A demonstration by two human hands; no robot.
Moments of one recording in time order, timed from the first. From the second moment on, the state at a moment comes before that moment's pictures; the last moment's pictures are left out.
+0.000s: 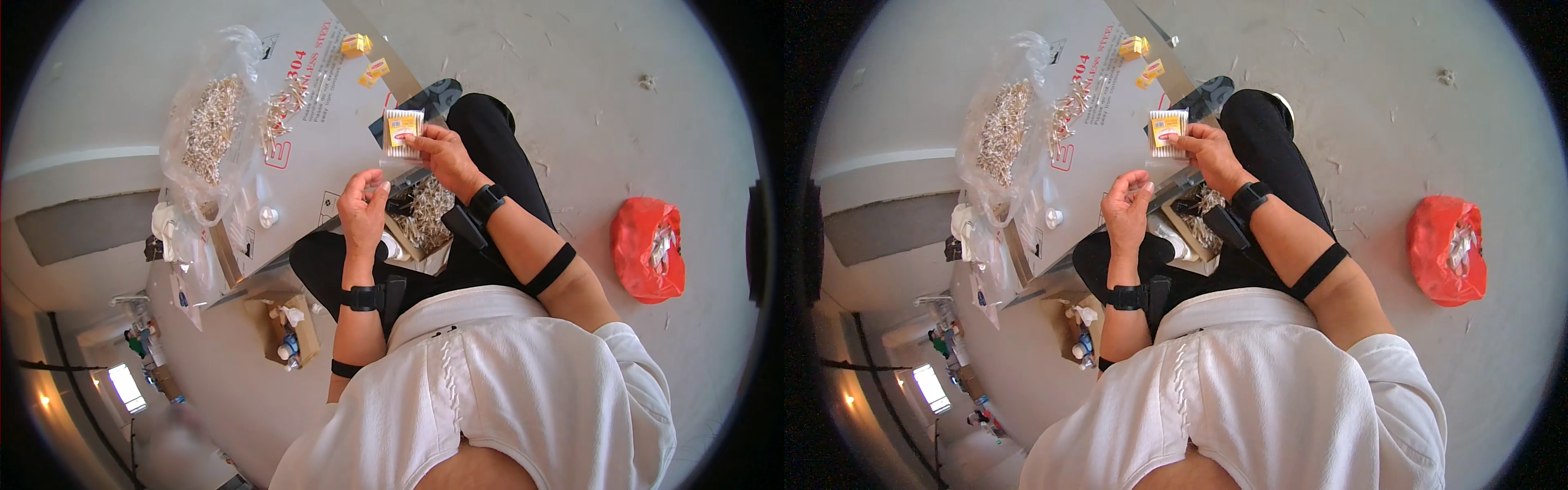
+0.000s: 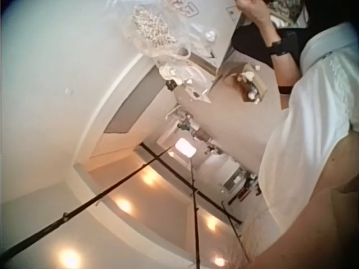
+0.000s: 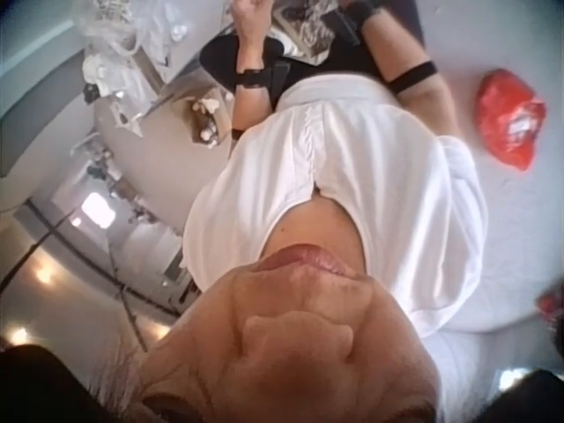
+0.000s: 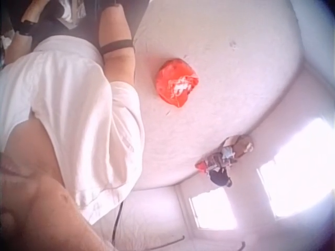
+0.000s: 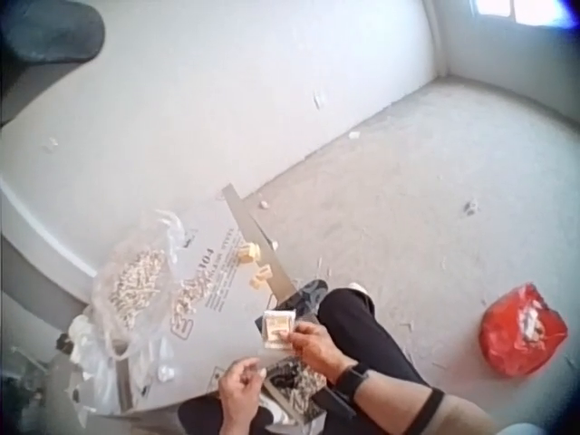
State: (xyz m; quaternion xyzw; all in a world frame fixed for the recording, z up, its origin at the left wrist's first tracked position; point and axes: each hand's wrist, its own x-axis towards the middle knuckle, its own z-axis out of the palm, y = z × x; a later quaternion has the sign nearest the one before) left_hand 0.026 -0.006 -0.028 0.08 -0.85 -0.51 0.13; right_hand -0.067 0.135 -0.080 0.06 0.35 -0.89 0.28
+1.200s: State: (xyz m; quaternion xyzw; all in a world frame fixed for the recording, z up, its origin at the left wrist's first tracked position) left_hand 0.062 0.017 -0.006 0.14 -0.71 -0.68 0.11; right_hand -0.001 0.134 -0.057 0.18 0.20 -0.86 0.44
